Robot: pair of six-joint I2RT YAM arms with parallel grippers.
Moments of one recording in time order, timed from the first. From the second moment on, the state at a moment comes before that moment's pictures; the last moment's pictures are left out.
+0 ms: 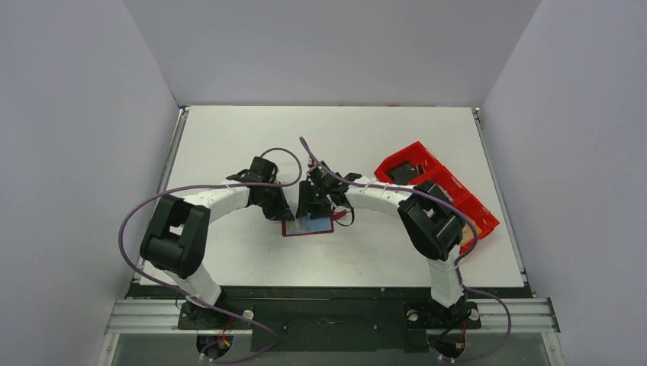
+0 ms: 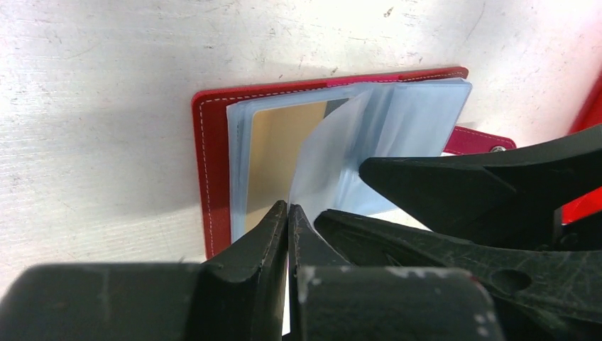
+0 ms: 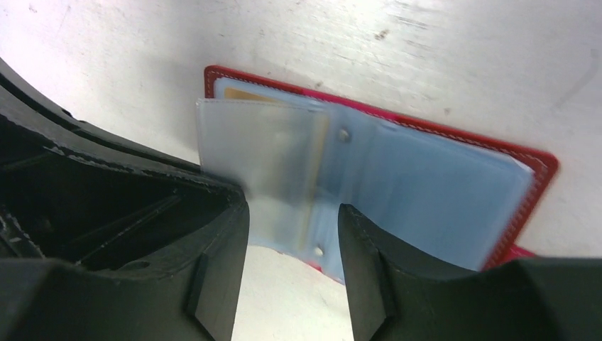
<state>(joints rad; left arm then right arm) -0.38 1.68 0.94 -0.41 0.30 -0.73 0.81 2.01 1.34 -0.30 -0.17 0.73</state>
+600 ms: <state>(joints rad) -0.44 1.66 0.99 -0.41 0.30 -0.73 0.76 1.76 1.28 -0.40 -0.05 0.74</state>
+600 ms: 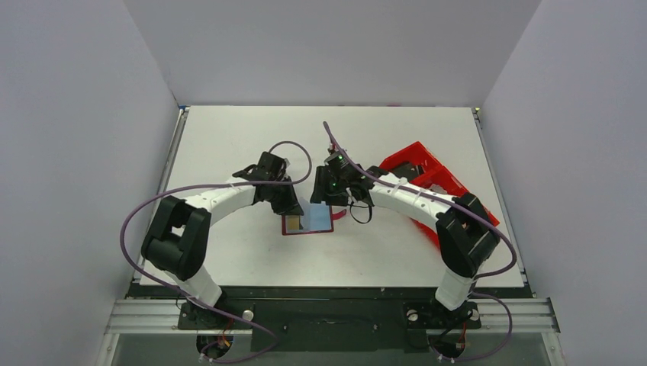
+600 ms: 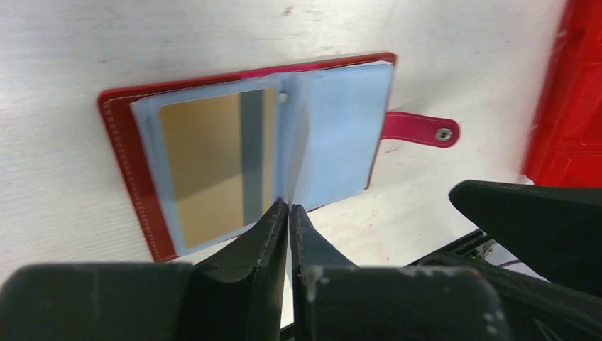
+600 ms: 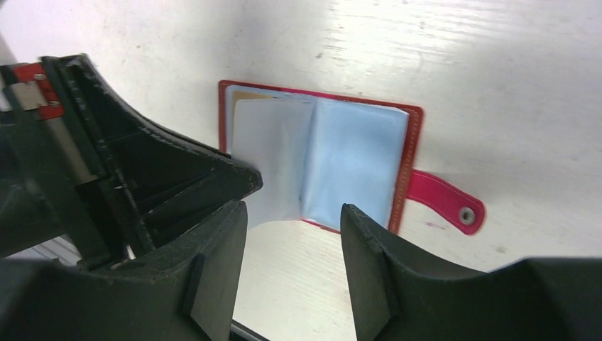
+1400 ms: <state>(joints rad) -0.57 1.84 1.16 -0.39 0.31 -0.76 0.73 1.59 1.14 -0.48 0.11 0.72</state>
